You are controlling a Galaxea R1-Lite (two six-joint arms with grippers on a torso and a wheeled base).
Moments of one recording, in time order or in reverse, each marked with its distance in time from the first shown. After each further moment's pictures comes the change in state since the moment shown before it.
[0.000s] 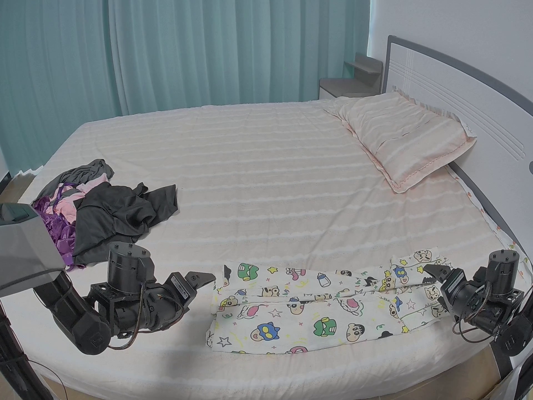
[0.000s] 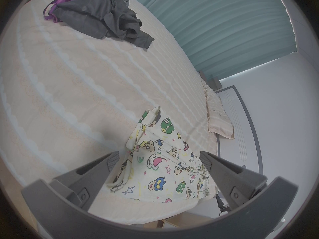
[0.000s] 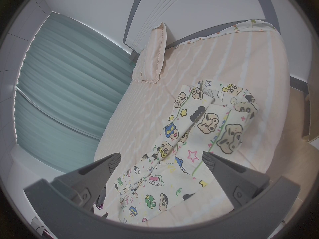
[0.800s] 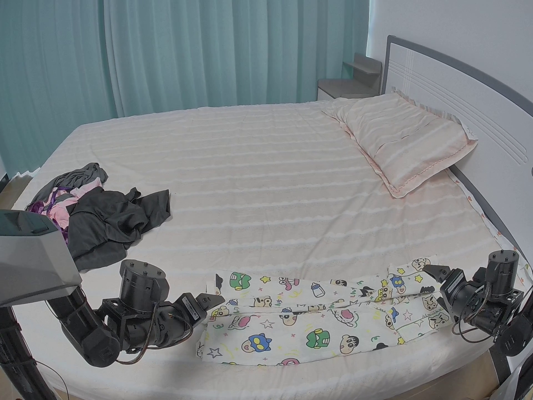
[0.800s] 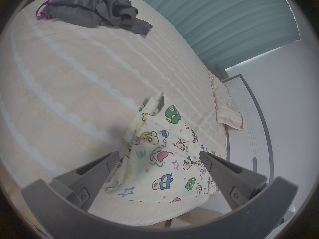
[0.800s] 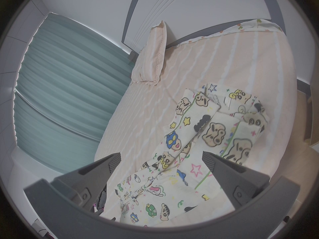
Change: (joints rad) left arm -0.068 0.051 0.046 -0.010 0.032 0.022; right arm 0.000 0.001 0.000 0.002 0.003 0.010
